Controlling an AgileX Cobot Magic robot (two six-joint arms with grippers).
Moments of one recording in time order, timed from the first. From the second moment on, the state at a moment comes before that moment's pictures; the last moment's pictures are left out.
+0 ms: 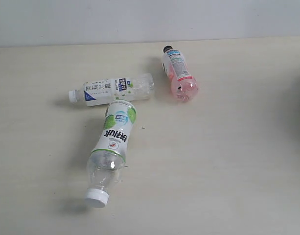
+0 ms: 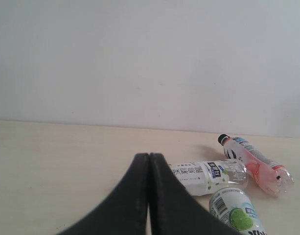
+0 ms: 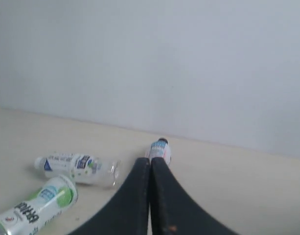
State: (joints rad) left arm -0.11 0.01 0.00 0.26 0.08 -0.42; right arm 0.33 0.06 -0.28 0.21 0.34 -0.18
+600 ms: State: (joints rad) left arm -0.11 0.01 0.00 0.26 0.08 -0.42; right arm 0.34 0.00 -0.27 0.21 0.35 -0.18
